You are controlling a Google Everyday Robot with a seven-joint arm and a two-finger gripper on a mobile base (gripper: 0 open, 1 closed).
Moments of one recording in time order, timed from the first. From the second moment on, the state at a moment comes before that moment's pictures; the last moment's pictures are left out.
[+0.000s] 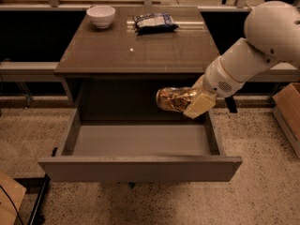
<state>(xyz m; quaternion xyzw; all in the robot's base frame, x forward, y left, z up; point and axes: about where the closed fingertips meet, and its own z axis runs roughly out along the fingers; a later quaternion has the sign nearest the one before) 0.540 -0.134 0.824 -0.58 0.78 0.15 0.21</state>
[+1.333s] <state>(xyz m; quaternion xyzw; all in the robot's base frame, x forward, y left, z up) 0.568 -0.097 0.690 -0.56 0.78 0.21 0.18</state>
